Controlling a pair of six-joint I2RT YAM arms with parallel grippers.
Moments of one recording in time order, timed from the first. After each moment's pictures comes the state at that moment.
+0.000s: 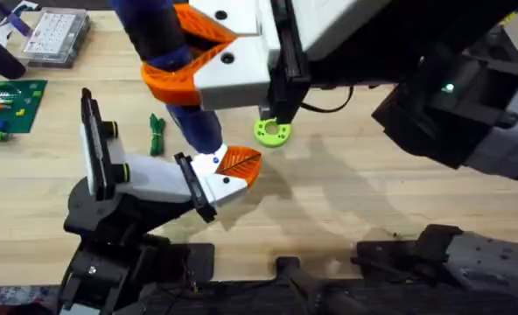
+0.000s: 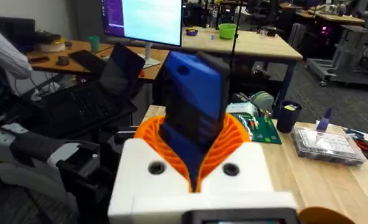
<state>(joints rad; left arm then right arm) -0.22 0.01 0.01 -0.07 0.87 -0.13 0.78 1.29 0.95 0.52 -0.87 0.05</state>
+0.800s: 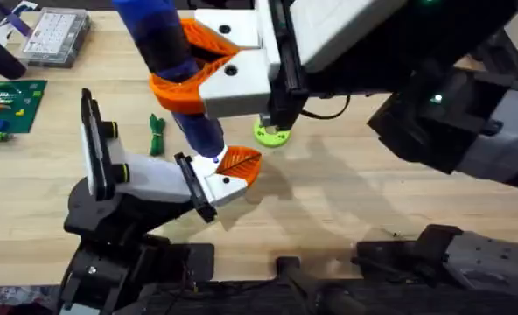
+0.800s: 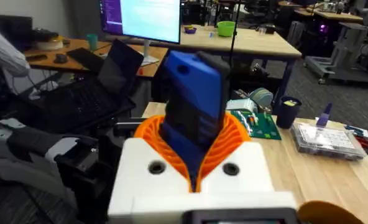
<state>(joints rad) -0.22 0.01 0.01 -0.07 0.87 -0.13 0.78 1.29 0.90 0.57 -0.86 0.06</state>
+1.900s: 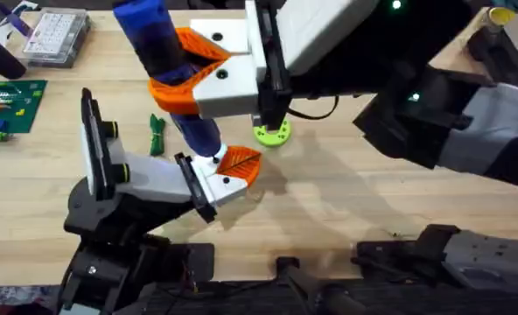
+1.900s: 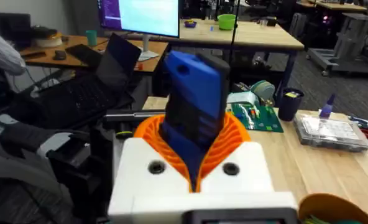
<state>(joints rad) -0.22 0.01 0.01 -0.07 0.87 -0.13 0.78 1.34 0.90 0.60 -0.86 0.06</state>
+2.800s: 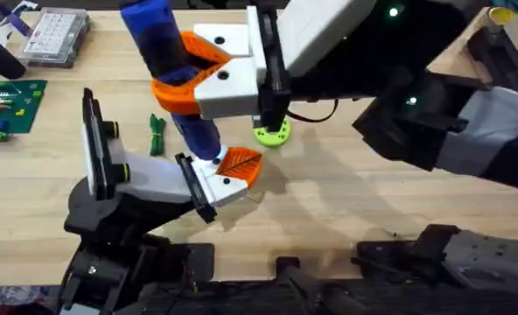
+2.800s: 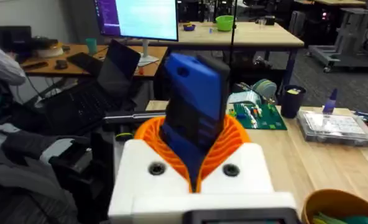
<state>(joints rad) -0.22 0.01 0.01 -0.08 0.88 -0.13 0.78 1.34 0.88 0.61 -0.85 0.10</state>
